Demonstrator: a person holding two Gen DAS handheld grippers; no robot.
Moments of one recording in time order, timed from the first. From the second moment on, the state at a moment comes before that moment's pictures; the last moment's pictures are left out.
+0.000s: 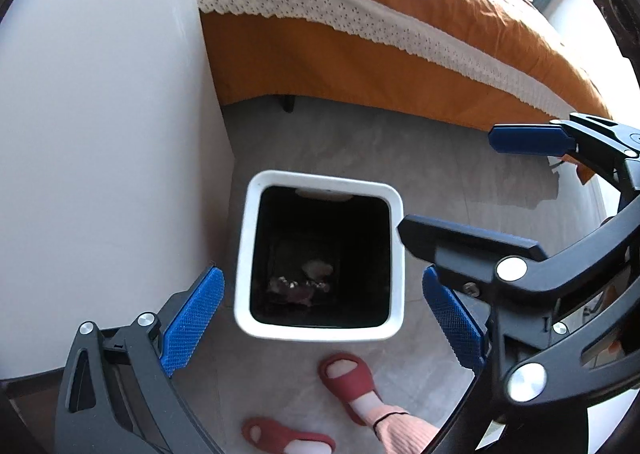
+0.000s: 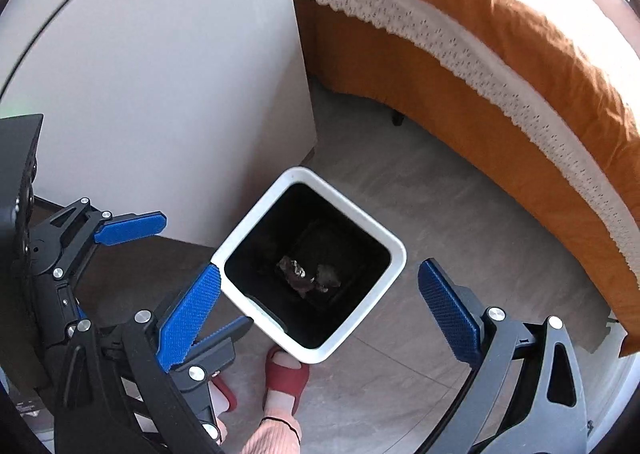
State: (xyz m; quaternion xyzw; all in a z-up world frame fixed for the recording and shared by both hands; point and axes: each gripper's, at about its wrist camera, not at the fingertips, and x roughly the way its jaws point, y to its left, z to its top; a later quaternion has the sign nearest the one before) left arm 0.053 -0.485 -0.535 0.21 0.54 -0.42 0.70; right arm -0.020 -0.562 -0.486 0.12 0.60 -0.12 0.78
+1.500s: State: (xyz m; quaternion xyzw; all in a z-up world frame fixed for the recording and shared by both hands) left arm 0.040 -0.150 -0.098 0.04 0.32 -0.09 0.94; right arm 0.044 -0.327 -0.077 -0.02 0.31 0.15 0.94
